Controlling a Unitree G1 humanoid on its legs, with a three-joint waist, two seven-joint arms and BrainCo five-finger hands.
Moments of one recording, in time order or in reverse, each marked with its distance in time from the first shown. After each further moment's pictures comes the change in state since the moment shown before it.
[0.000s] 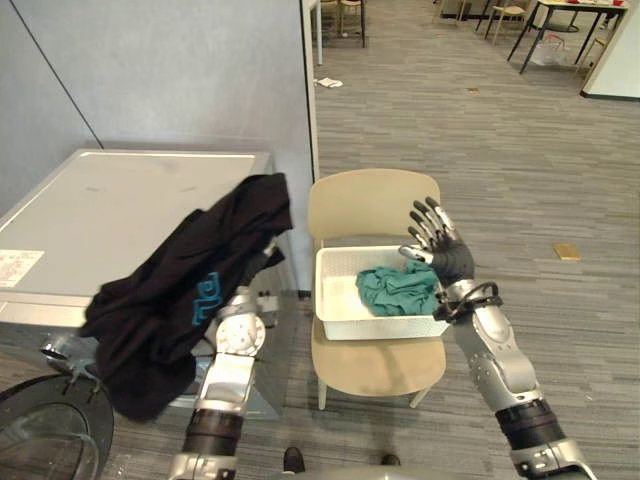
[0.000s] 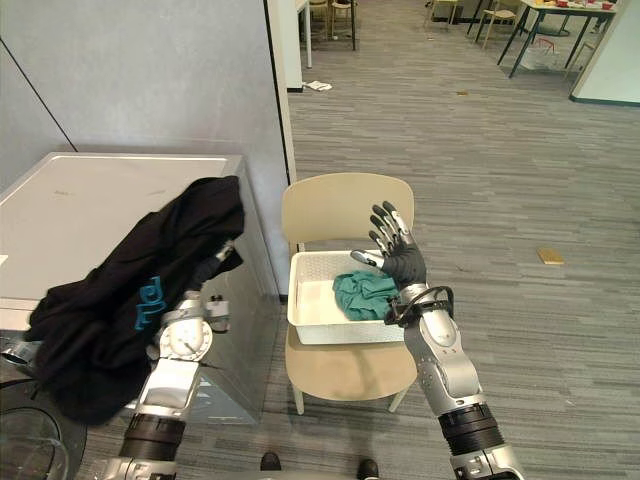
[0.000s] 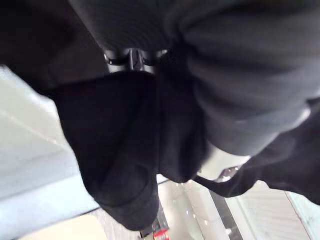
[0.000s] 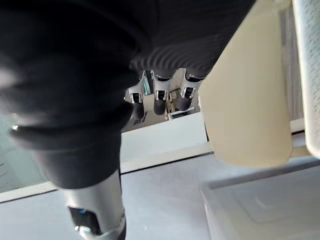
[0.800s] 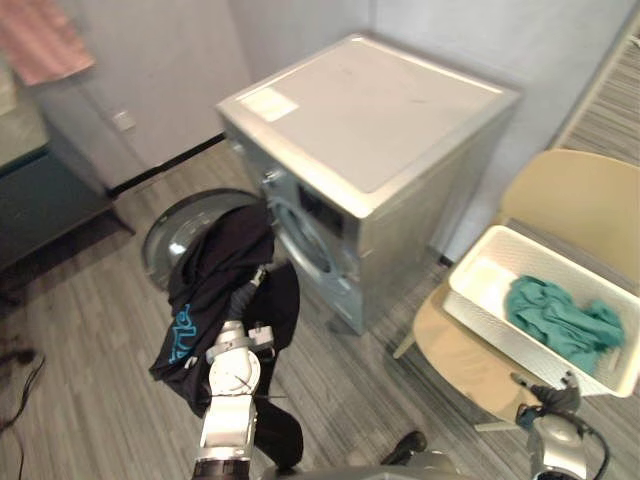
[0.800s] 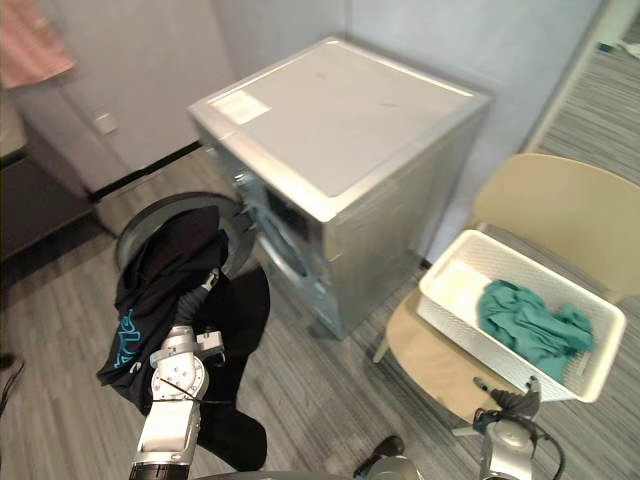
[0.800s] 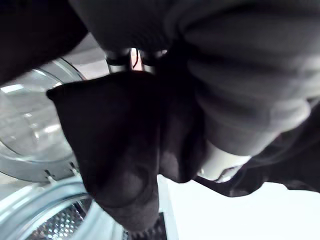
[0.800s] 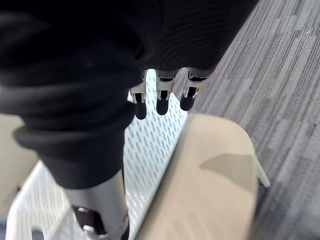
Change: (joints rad) left arm 0.170 -0.133 -0.008 -0.049 -0.013 -0.035 -0.058; right arm 0.212 0.162 -0.612 0.561 -0.649 0.197 -0.267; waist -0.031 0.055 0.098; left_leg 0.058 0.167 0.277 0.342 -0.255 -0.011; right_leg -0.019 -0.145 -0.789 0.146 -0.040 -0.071
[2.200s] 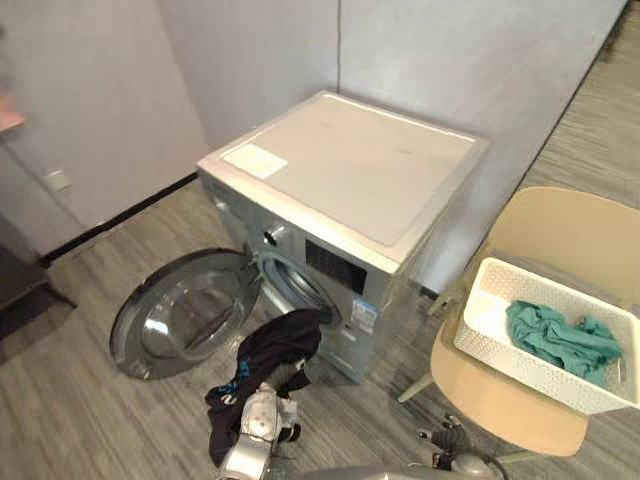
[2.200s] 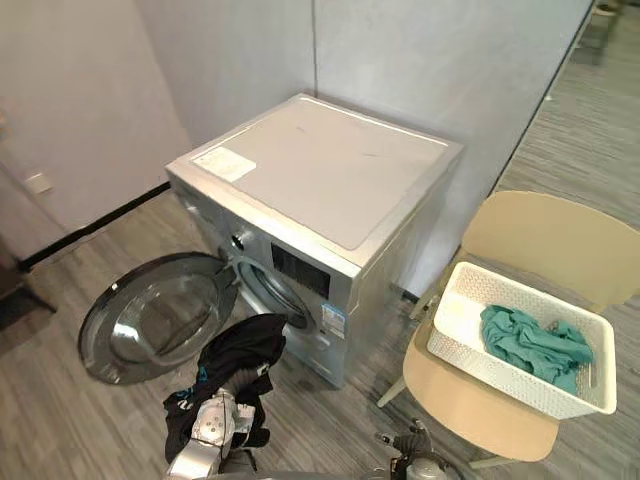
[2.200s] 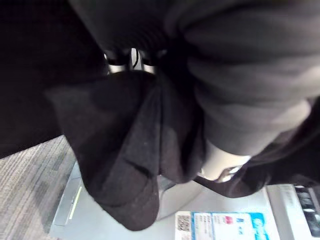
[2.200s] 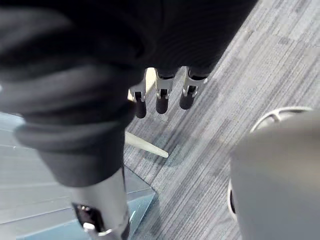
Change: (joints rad) left arm 0.026 0.065 -0.156 0.619 -0.024 0.048 -0.094; right arm 0.039 0.125 0.334 0.295 -0.010 -0.059 0.105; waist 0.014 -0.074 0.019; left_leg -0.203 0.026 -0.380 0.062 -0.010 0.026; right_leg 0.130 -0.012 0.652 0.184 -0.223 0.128
